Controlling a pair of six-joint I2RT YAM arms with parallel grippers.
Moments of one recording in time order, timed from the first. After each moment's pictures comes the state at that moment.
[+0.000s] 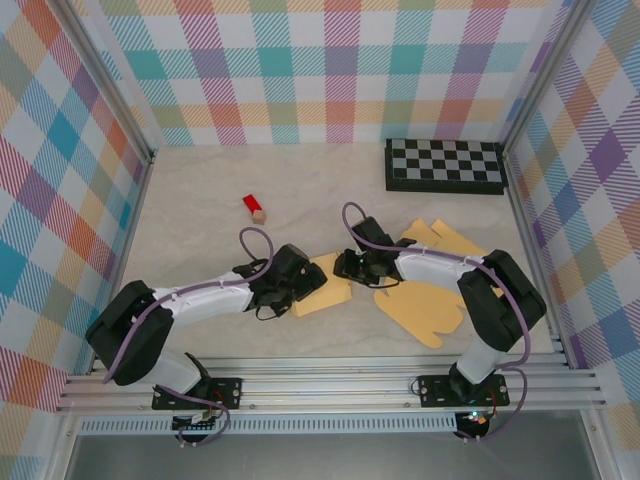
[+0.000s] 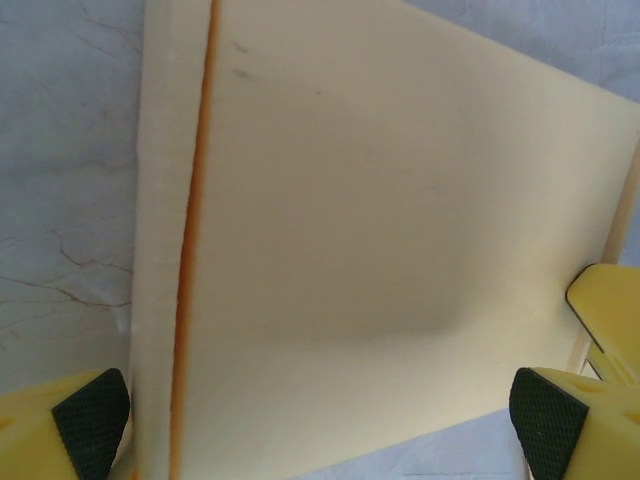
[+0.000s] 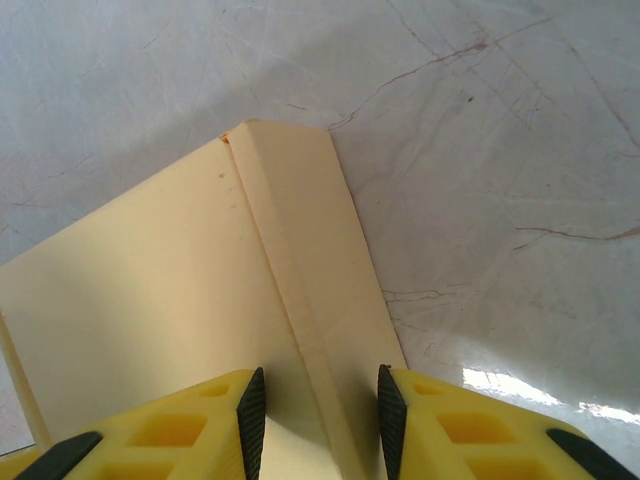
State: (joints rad) left arm -0.79 1.47 0.76 -0.31 0.00 -1.30; right arm 0.68 1.66 0.93 -0.29 -0.19 0.85
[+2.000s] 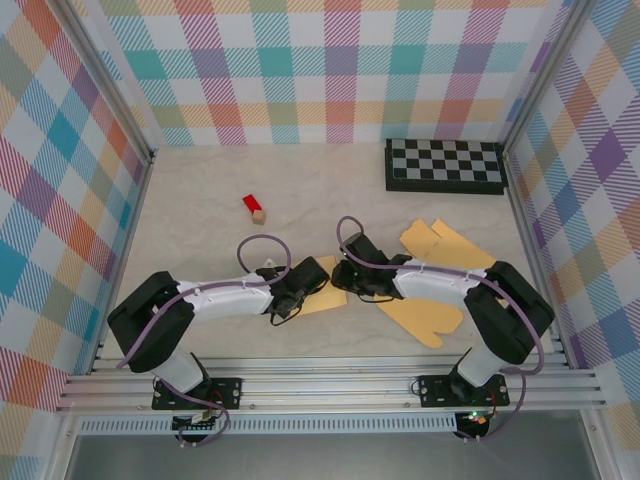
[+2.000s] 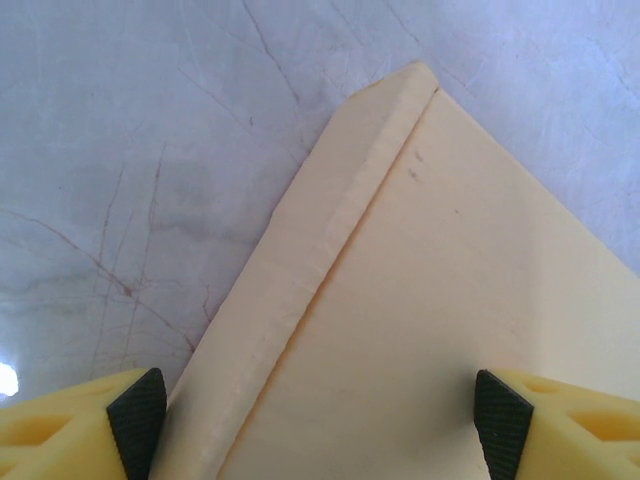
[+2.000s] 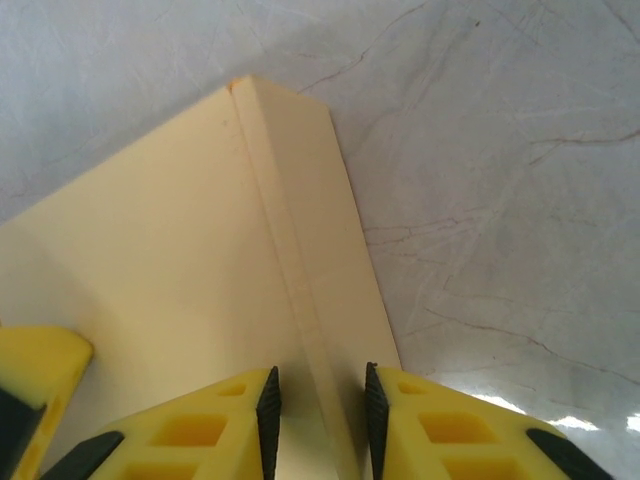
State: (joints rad) left arm -0.90 1.59 0.84 -0.45 -0.41 -1.70; right arm 0.81 1.59 0.84 -0.23 -0.03 0.96
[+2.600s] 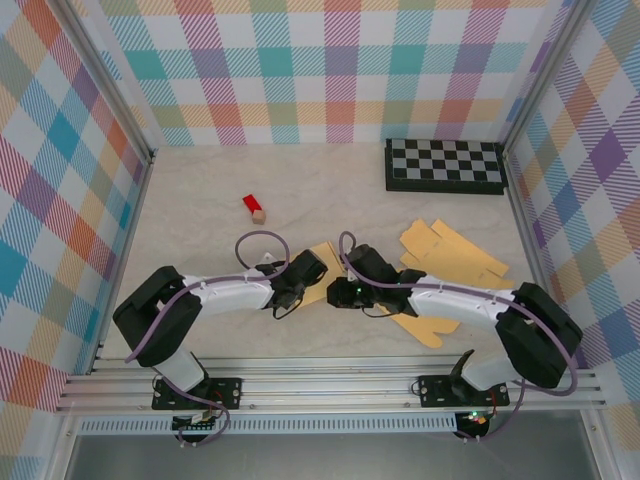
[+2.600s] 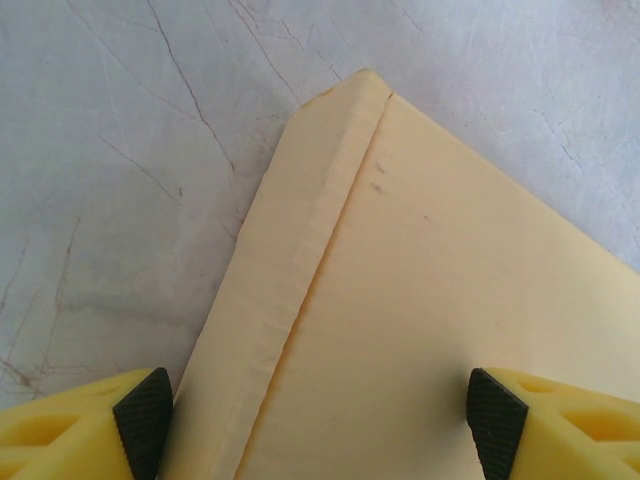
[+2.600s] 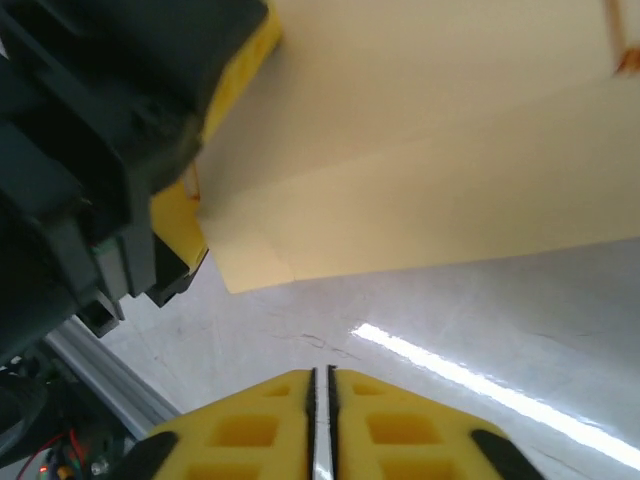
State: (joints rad) left arm -0.85 1.62 0.84 -0.35 -0.44 -1.70; right arm 0.88 1.44 0.71 -0.11 -0.25 0.87
